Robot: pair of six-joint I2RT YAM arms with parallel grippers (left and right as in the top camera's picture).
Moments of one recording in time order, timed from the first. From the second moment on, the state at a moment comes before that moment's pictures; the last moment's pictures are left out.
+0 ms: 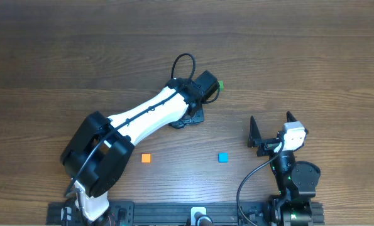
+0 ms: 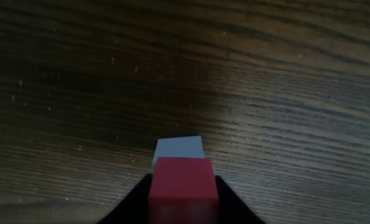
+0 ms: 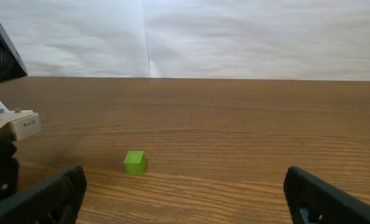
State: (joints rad) left arm -0.77 1.96 1.36 -0.89 -0.11 -0.91; right arm -0.01 0.01 0.01 -0.06 -0.16 0.04
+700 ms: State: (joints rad) left arm -0.77 1.66 1.36 -1.03 -0.10 -0.92; right arm -0.01 0.01 0.01 -0.06 -0.16 0.04
